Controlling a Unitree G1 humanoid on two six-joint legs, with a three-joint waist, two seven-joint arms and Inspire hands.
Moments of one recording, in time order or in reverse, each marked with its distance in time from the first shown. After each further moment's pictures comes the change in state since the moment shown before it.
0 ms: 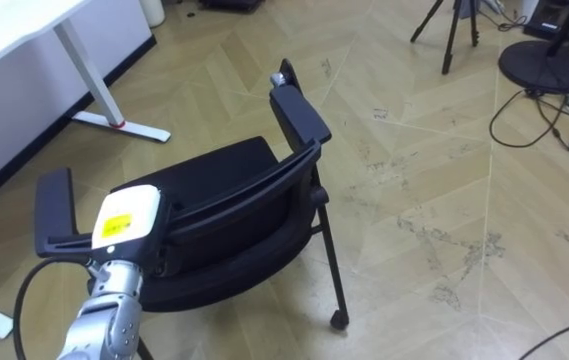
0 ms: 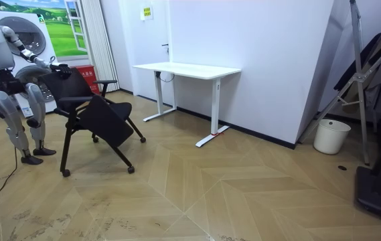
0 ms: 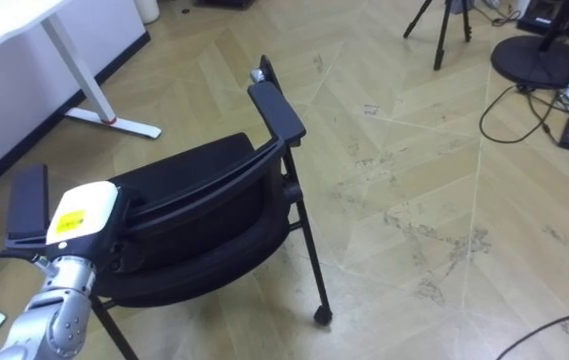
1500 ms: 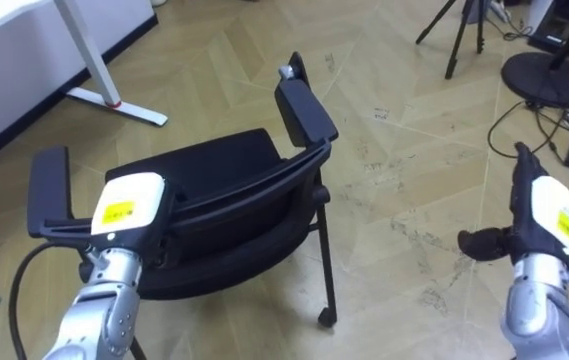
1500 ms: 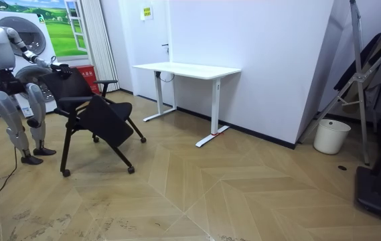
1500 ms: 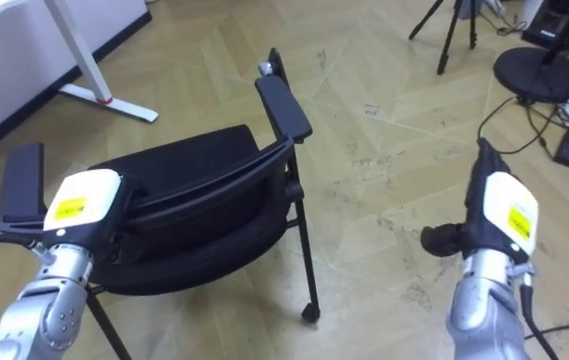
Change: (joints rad) left arm 0.017 0.045 -0.029 -0.155 0.030 0.081 -0.099; right arm -0.052 -0.111 0.023 -0.937 -0.941 0.069 -0.307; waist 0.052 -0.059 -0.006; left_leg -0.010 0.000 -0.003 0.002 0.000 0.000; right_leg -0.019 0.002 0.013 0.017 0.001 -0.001
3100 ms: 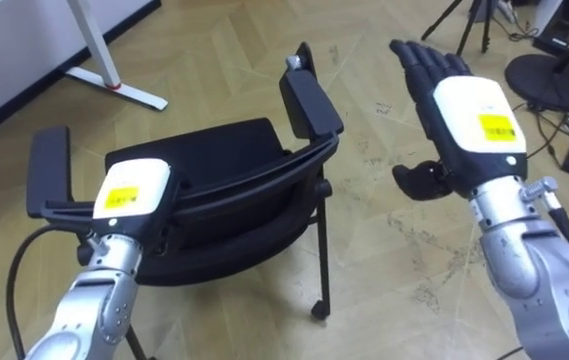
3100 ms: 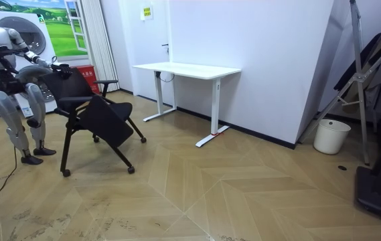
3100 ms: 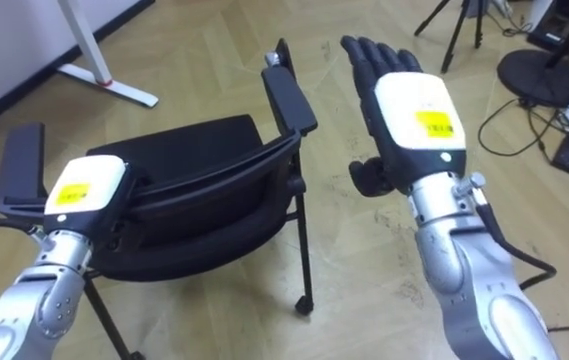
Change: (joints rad) left arm -0.050 0.043 -0.021 -0.005 0.011 -0.038 -0.014; right arm -0.075 -0.156 0.221 -0.519 -0.268 -0.046 0.308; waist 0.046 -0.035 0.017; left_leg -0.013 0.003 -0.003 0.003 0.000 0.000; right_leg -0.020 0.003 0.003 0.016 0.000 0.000
